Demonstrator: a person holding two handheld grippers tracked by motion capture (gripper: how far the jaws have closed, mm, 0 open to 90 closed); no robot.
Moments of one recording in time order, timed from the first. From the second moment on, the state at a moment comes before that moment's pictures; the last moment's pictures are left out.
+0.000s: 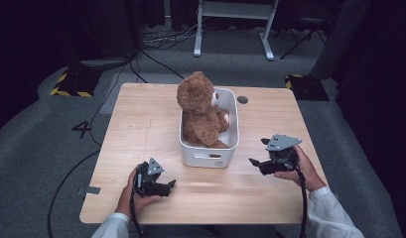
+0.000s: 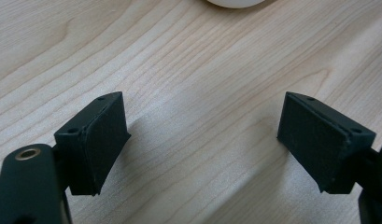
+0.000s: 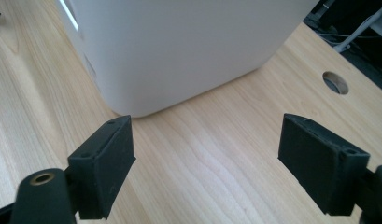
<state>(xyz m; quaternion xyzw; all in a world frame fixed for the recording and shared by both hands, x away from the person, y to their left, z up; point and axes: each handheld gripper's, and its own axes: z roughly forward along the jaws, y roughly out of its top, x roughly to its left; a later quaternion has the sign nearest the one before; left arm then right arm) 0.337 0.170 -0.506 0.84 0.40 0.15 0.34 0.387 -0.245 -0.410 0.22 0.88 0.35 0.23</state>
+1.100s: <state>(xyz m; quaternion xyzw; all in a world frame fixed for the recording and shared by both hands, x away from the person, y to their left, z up) 0.337 0.170 -0.506 0.84 0.40 0.15 0.34 0.360 -0.305 -0.479 0.28 0.89 0.32 0.19</state>
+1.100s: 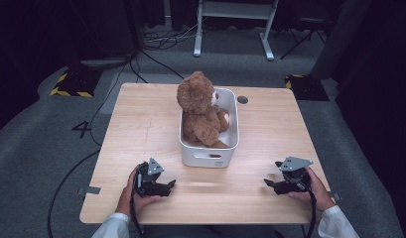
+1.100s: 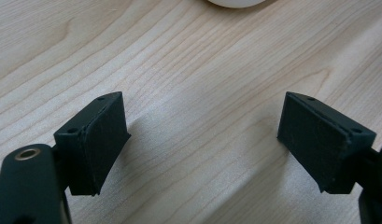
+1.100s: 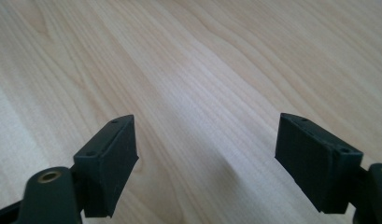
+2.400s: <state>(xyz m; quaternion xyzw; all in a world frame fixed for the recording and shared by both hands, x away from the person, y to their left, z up) 0.336 0.170 -0.507 0.84 0.40 0.15 0.34 0.347 -0.364 -0.506 0.37 0.84 0.36 0.17</state>
